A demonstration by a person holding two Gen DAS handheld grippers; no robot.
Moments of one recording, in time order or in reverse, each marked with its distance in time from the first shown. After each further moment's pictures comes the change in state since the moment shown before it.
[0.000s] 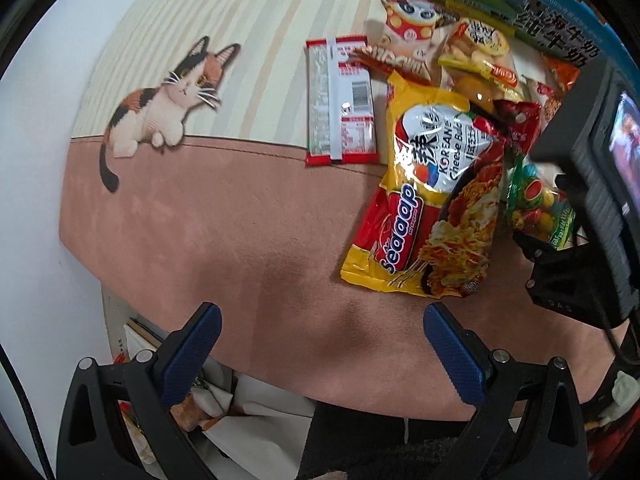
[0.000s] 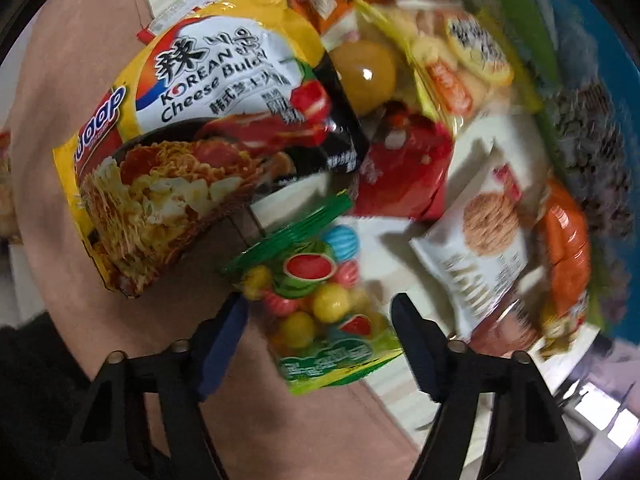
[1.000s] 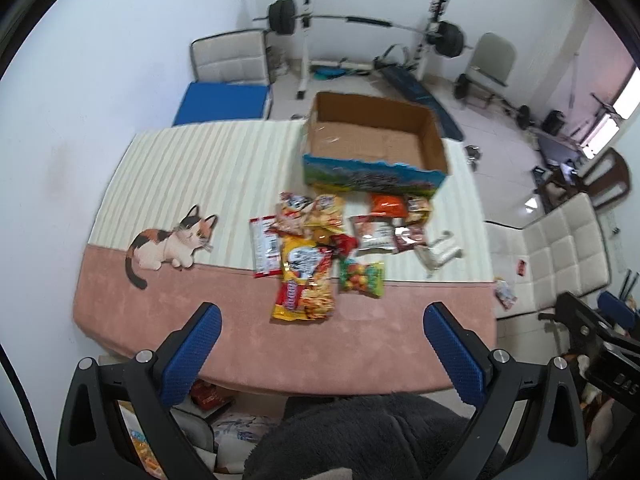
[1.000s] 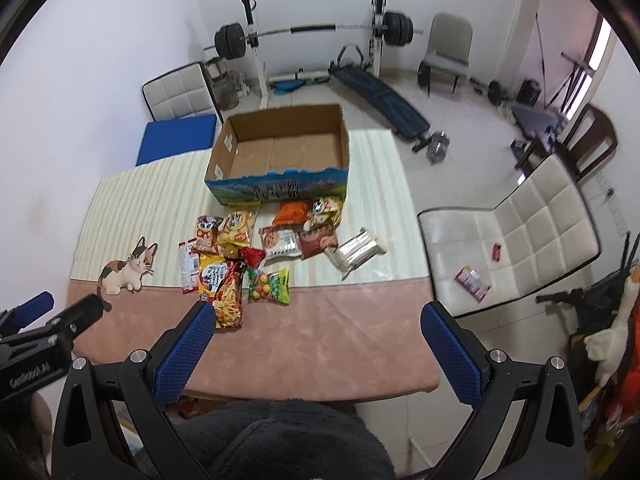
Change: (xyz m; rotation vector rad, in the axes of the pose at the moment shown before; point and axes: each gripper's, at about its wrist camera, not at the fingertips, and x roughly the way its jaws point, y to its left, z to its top) left arm -0.291 -0.002 -0.092 0.121 -0.457 -0.214; right arm -0.378 -0.006 -0.286 1.005 -0.511 -0.031
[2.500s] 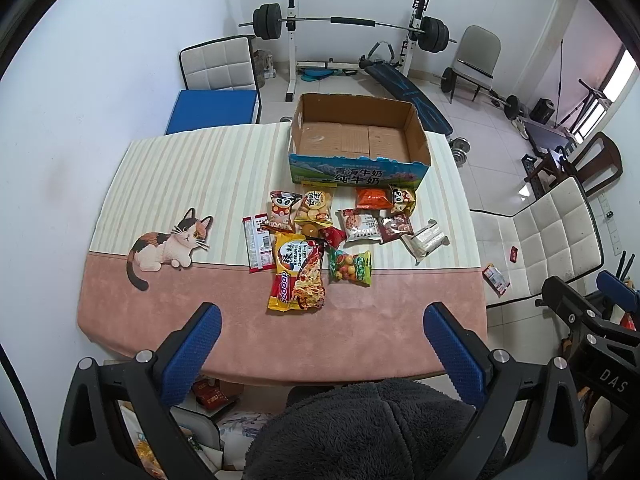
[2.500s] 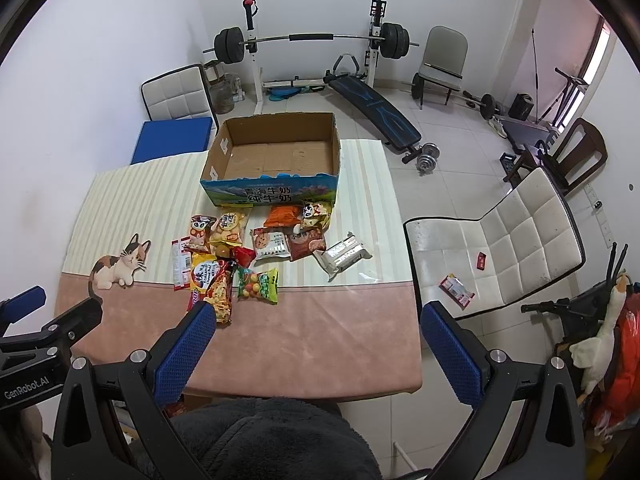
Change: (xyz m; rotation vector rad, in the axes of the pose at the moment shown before) left arm -0.037 -0.020 -0.015 0.072 -0.017 -0.026; right arm -0.041 0.002 -0.016 -0.043 -0.075 -0.068
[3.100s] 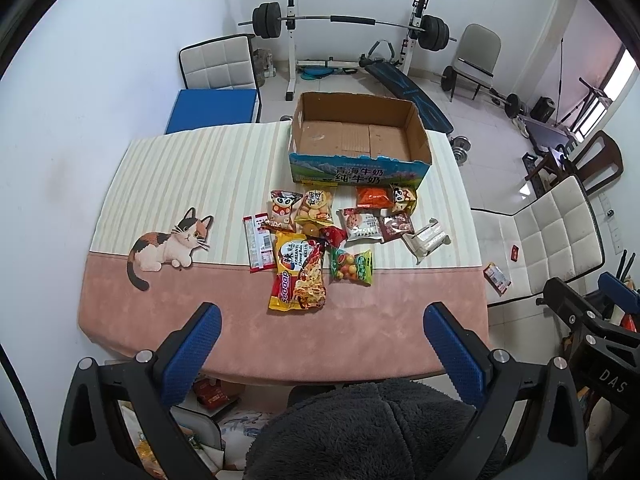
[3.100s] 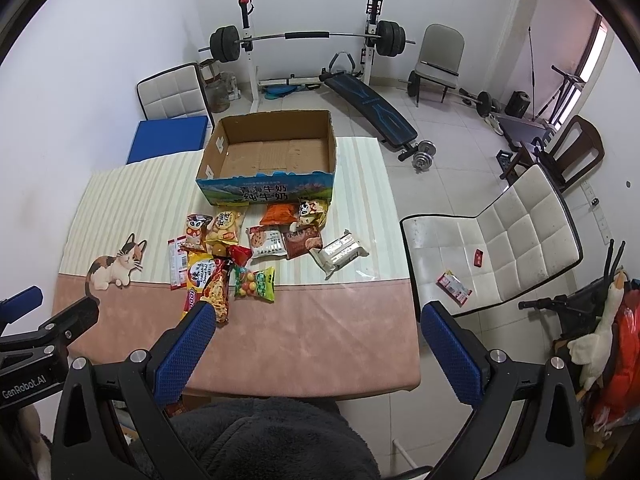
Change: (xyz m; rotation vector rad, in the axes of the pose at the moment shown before) left arm 0.002 0.000 -0.001 0.001 0.001 0.003; right arm 0.001 -0.003 0.003 0.005 0.008 -0.015
